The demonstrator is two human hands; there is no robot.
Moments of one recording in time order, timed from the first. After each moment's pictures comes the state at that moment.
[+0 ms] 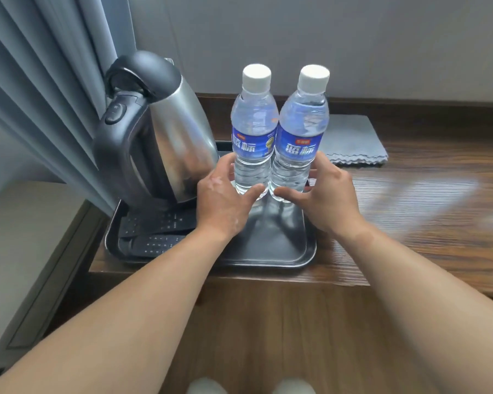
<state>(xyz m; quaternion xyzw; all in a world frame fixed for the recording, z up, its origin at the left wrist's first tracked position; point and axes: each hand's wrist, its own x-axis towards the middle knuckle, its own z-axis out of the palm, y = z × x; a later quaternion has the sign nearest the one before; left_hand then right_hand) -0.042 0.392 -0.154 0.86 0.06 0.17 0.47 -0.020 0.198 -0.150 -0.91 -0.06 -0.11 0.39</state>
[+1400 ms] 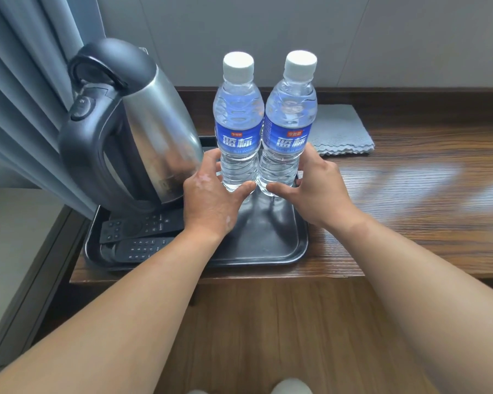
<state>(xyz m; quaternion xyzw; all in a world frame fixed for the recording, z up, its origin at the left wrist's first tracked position) -0.042 0.389 -0.151 0.86 0.06 0.16 0.47 -0.025 0.198 -0.140 -0.93 -0.03 -0.06 0.36</state>
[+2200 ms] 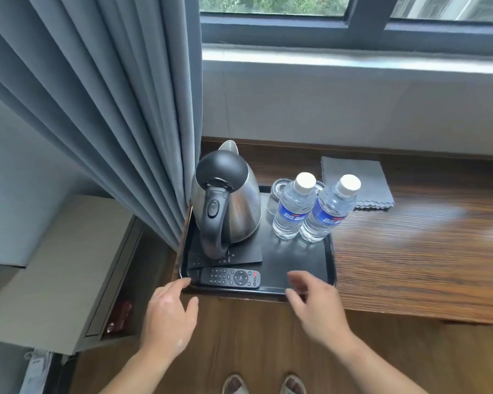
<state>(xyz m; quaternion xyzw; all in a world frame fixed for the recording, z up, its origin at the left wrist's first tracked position) -0.192 0.542 -0.081 0.93 0.22 -0.09 0.26 -0.149 0.268 -0.104 -0.92 0.03 0.12 0.37</state>
